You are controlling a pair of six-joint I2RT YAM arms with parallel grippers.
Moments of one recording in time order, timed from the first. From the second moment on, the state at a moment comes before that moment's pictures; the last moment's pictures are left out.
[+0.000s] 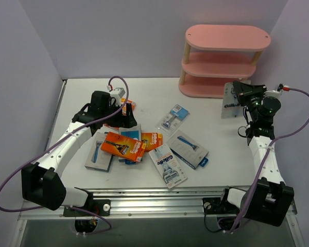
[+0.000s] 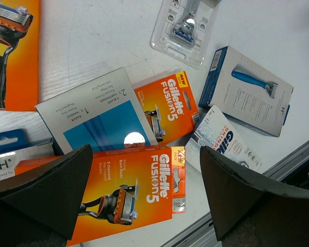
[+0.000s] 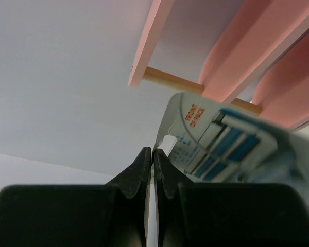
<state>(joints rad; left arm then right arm) -0.37 1.38 1.17 -0.52 0.29 -0.28 -0.29 1.15 0.85 0.39 -0.35 1.23</state>
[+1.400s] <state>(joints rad) -0.37 1.39 1.17 -0.52 0.28 -0.28 -0.12 1.71 1.35 0.49 -0.45 1.21</state>
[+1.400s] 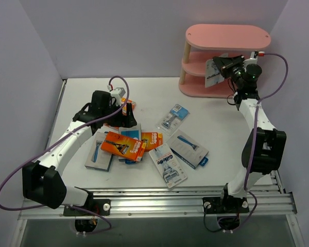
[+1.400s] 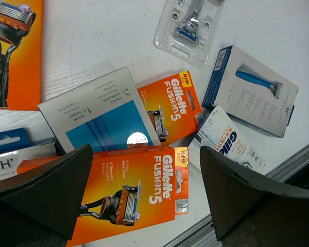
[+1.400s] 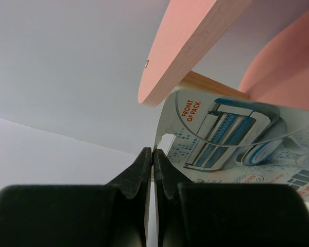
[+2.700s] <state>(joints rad) -0.37 1.40 1.17 -0.52 0.29 -0.28 -0.14 1.70 1.21 0.80 -0.53 1.24</state>
